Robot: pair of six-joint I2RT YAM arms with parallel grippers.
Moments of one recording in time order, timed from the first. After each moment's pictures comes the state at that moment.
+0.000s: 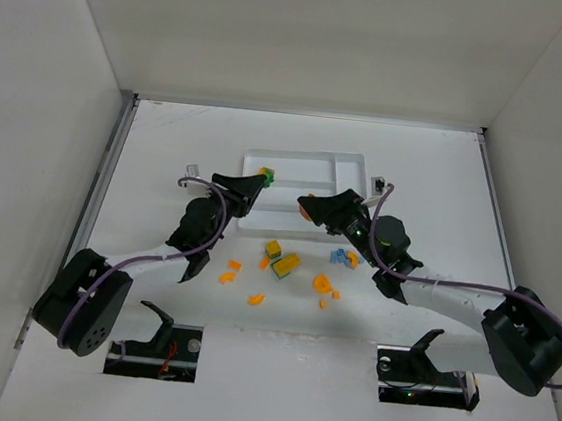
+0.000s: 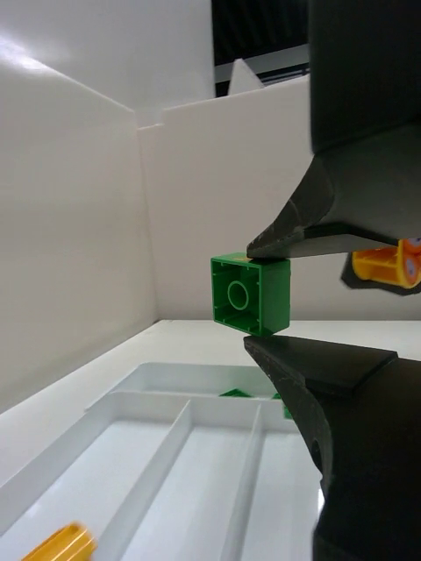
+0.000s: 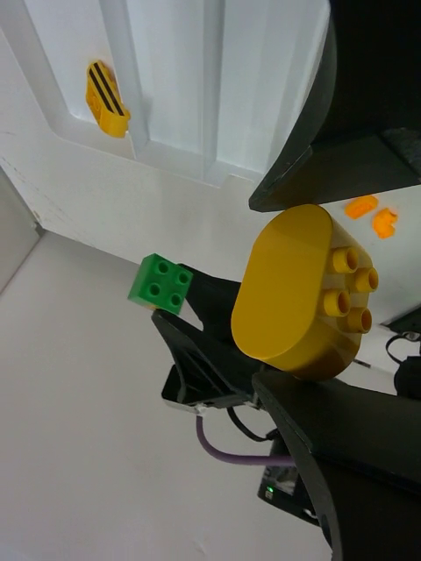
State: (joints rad) left arm -0.55 1.27 0.38 0.89 -0.16 -1.40; right arm 0.73 1.29 0.51 0.83 0.03 0.99
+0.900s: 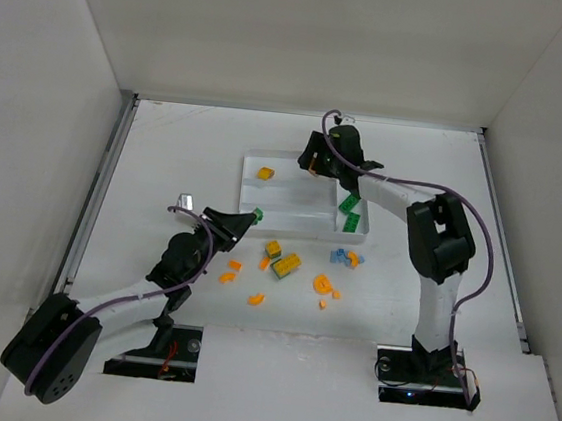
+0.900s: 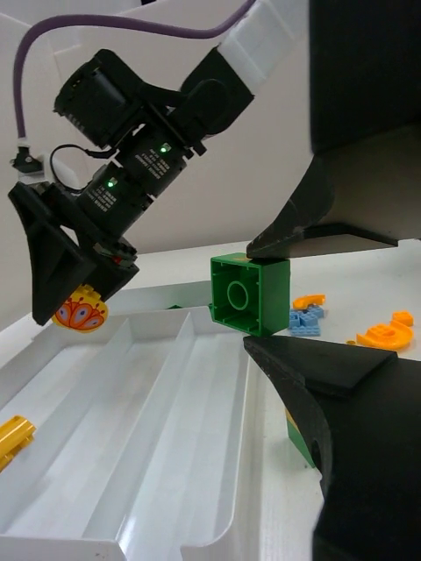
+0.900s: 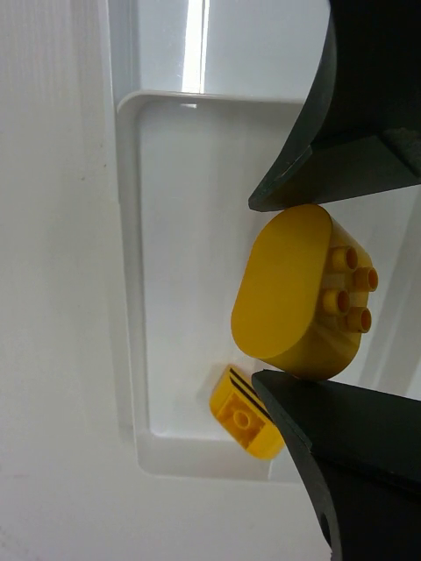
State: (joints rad) left arm -0.55 0.96 0.08 0.83 -0.11 -1.19; right arm 0.49 2.04 1.46 0.05 0.05 0.56
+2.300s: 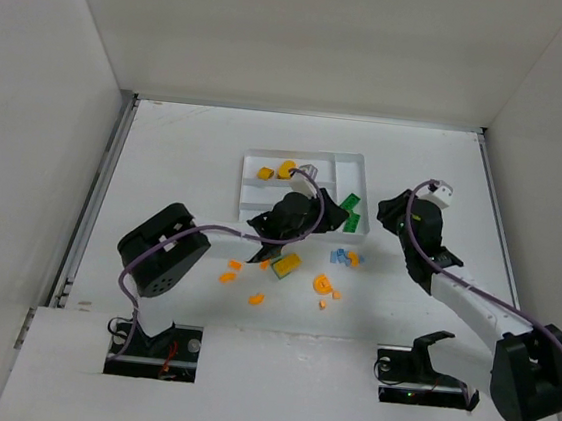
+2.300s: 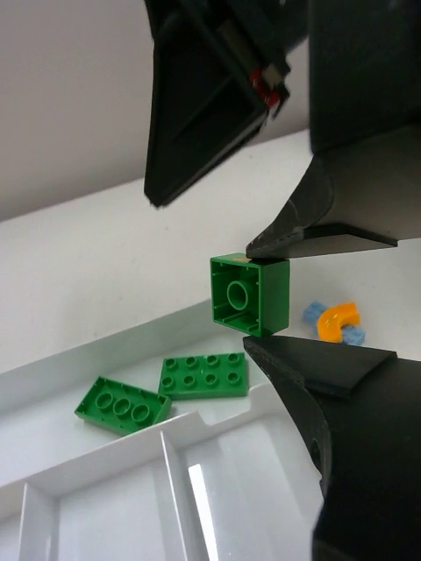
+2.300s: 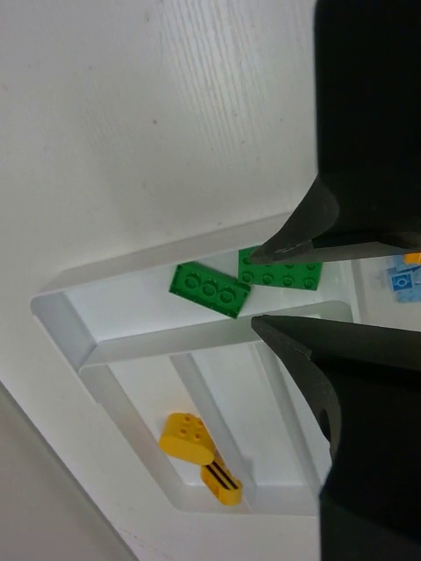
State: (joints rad) left arm -0.89 1.74 0.85 0.66 -0.11 -0.89; right arm 0.36 1.12 0.54 0.22 0.30 0.68
